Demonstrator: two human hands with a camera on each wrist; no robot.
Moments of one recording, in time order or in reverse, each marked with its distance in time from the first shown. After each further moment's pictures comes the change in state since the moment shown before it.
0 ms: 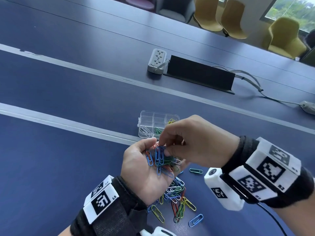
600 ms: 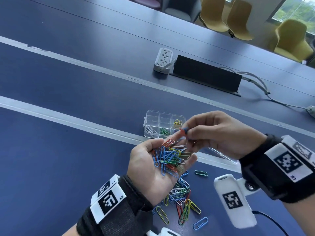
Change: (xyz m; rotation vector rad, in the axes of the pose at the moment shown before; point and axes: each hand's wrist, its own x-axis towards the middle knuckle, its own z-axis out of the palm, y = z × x) left_hand 0.004 0.003 -0.004 0.100 0.020 0.009; right_hand -0.004 0.023 -0.009 1.060 -0.006 0.267
